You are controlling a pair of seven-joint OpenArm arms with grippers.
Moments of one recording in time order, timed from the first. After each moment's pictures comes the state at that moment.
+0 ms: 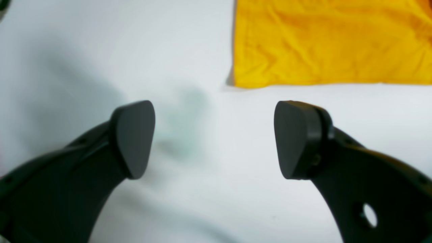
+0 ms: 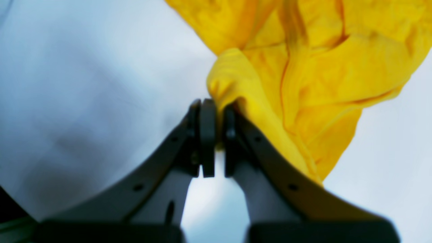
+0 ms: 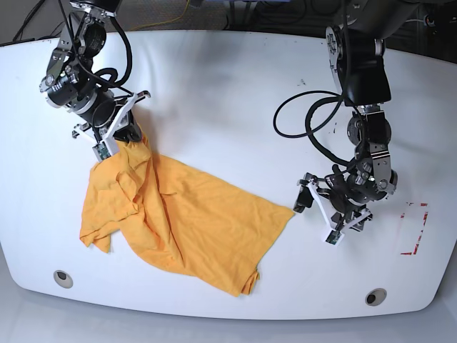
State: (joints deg) left arm -21.0 -3.8 -9.9 75.0 -2.9 -36.8 48.0; right arm -10.6 9.8 24.0 110.4 31.8 40.4 -65.8
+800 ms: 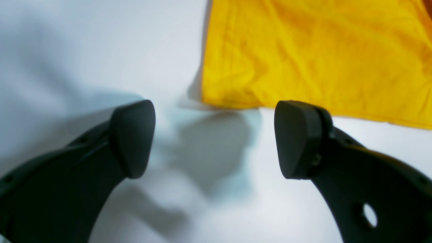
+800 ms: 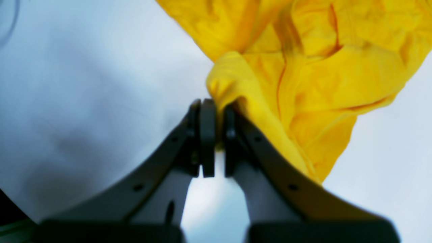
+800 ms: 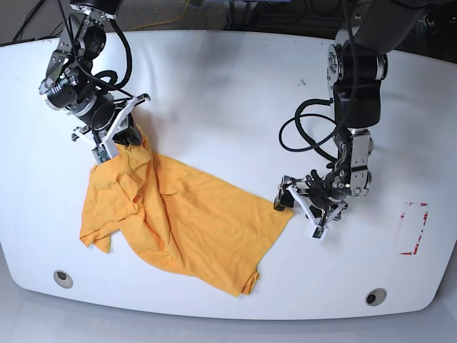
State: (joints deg) left arm -29.4 -3.4 -5.4 44.1 -3.5 -30.3 27.6; right arm -10.2 9.8 23.9 110.4 31.8 40.4 -65.7
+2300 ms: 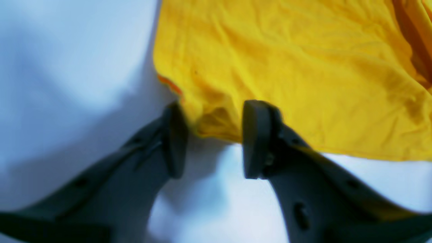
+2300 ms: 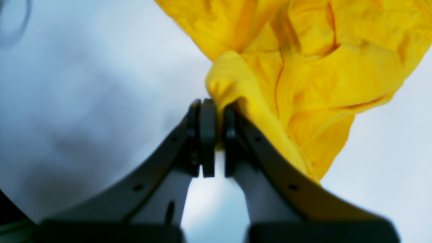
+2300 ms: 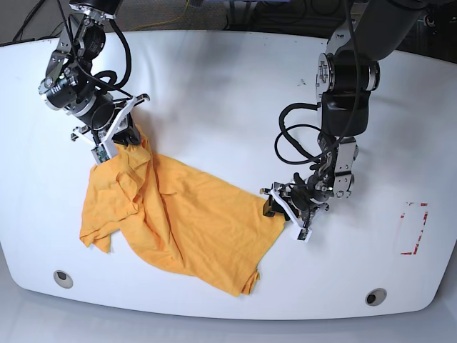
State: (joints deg) left arm -31.5 -0.1 -5.0 36.9 -3.6 -28.6 20.4; right arm -10.3 9.9 24.0 110.4 31.8 40.4 -65.6
